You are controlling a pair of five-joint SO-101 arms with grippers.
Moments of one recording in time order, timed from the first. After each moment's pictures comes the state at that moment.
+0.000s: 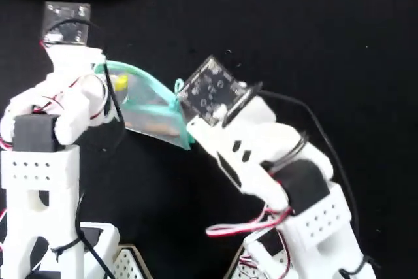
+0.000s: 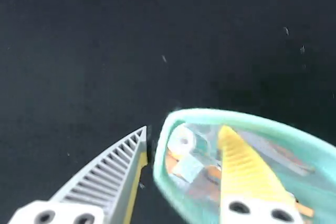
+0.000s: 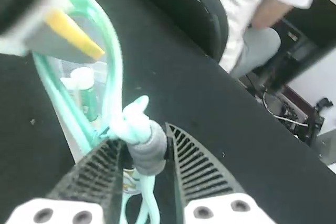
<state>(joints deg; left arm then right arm) -3.3 -39.4 12.9 76.8 -2.2 -30.7 -51.0 25.6 60.5 23.1</state>
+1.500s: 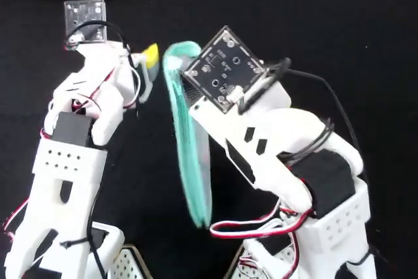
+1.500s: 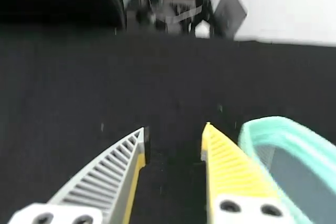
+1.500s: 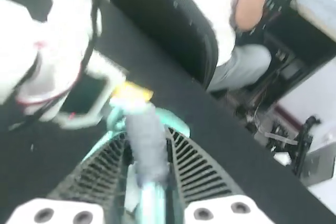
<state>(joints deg) 6.7 -40.0 27.0 50.5 11.7 -31.3 -41.4 -0.1 71.9 23.2</state>
